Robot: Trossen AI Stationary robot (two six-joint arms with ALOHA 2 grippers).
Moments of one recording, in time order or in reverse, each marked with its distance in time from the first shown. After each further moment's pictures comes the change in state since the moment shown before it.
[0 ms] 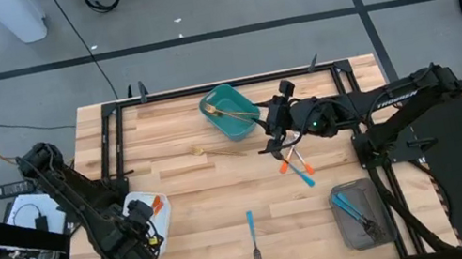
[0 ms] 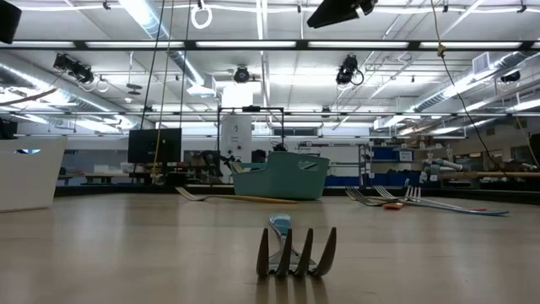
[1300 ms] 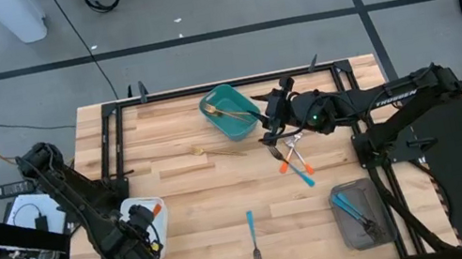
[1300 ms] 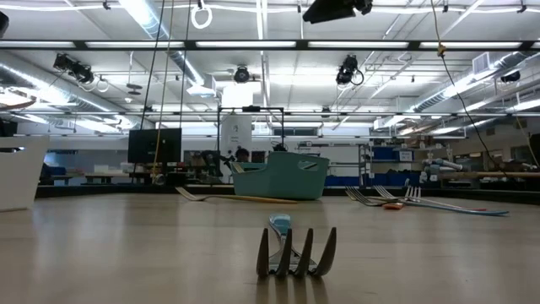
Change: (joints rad) left arm 0.003 -0.002 -0.004 0.076 0.131 0.017; right arm -0.031 0.000 0.000 0.093 0.000 0.002
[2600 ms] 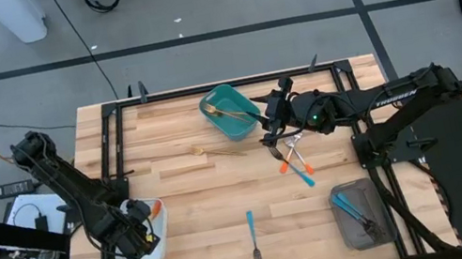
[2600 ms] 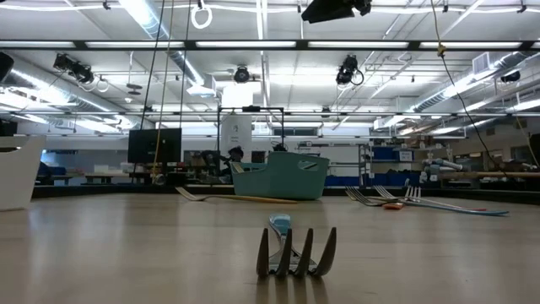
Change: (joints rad) left arm 0.001 -0.191 -0.261 0.226 0.007 -0.026; right arm 0.000 0.001 0.000 0.000 -0.027 0.017
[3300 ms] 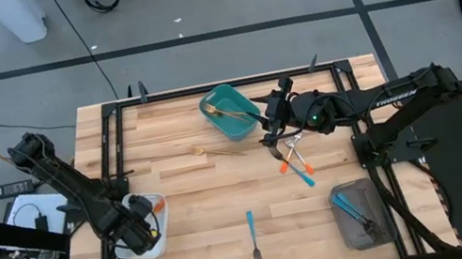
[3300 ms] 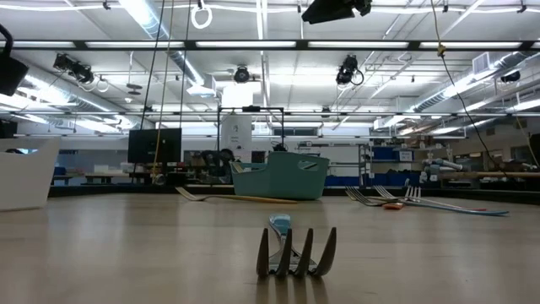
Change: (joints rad) left arm 0.089 0.001 -0.001 -0.030 0.026 0.108; right arm 0.000 0.000 0.000 -0.008 0.000 0.000
